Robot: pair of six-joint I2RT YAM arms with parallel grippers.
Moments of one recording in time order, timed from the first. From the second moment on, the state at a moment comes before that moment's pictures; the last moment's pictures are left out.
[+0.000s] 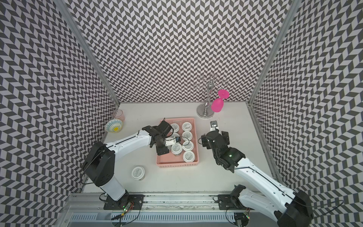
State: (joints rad) left arm -0.64 1.69 1.19 -0.81 -0.04 0.72; right arm 0.68 1.00 0.78 -0.40 0.59 0.24
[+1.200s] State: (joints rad) left arm -0.60 1.56 1.21 -0.85 0.04 0.71; right arm 0.68 1.00 0.78 -0.40 0.59 0.24
